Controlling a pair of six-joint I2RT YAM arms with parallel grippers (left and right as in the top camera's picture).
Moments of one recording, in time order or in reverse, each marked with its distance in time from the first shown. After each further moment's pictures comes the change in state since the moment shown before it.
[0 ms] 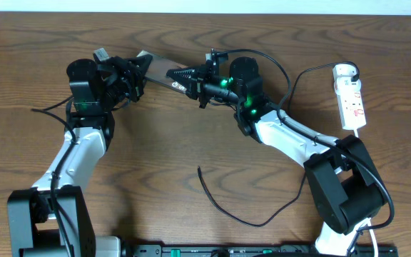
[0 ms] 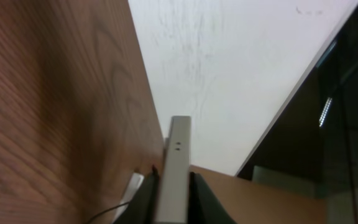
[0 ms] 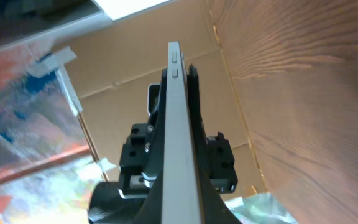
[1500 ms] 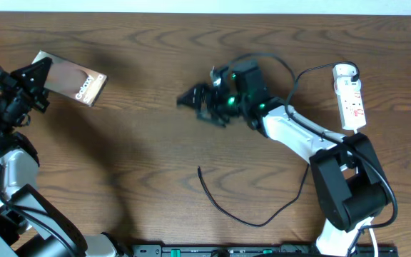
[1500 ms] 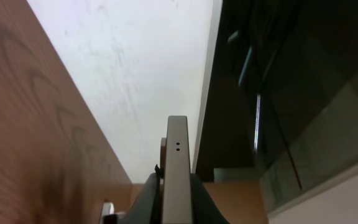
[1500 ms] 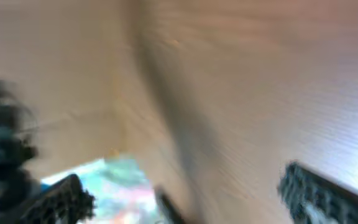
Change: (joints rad) left arm 0.630 0.006 -0.008 0.426 0.555 -0.144; right arm -0.062 0.000 0.013 -0.634 -0.132 -0.803
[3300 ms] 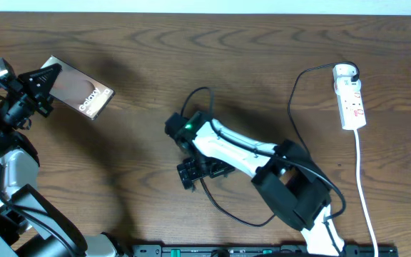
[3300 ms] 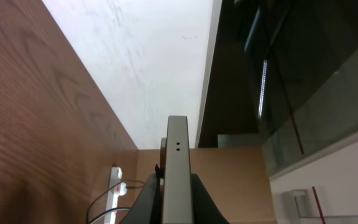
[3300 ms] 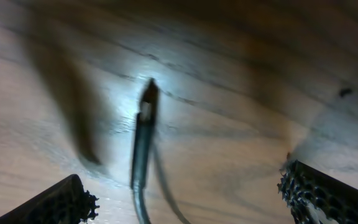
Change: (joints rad) left arm 0.003 0.000 0.000 0.003 0.148 0.019; right arm 0.405 0.230 0.355 -1.164 0.674 -0.475
